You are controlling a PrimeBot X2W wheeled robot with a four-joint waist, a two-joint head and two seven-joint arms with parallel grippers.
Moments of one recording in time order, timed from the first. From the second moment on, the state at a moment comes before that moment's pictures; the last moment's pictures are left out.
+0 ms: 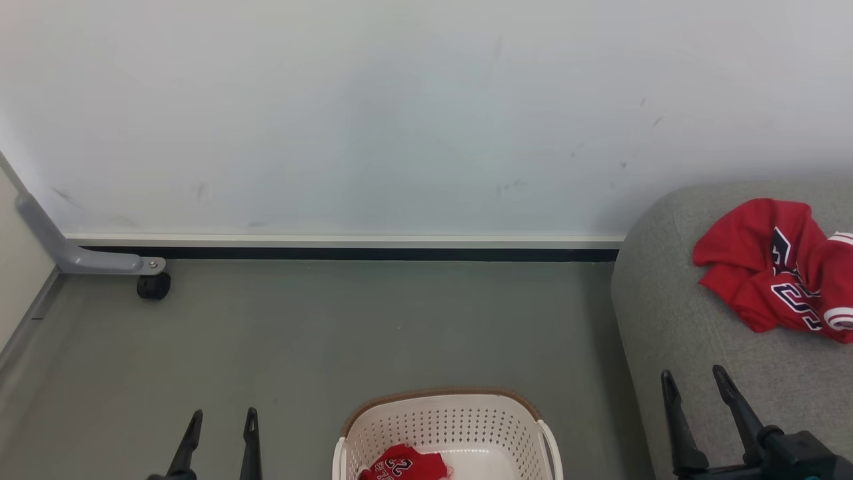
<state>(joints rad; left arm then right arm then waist) 0.09 0.17 -0.19 0.18 -0.30 0.12 -0.25 0.05 -0.27 0.28 0.08 0.33 -0.11 -0.25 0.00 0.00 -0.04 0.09</state>
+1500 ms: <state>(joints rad) -0.31 0.06 -0.47 0.57 -0.16 0.03 -0.07 -0.26 -0.34 0.19 -0.04 0.27 -0.11 -0.21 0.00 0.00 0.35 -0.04</state>
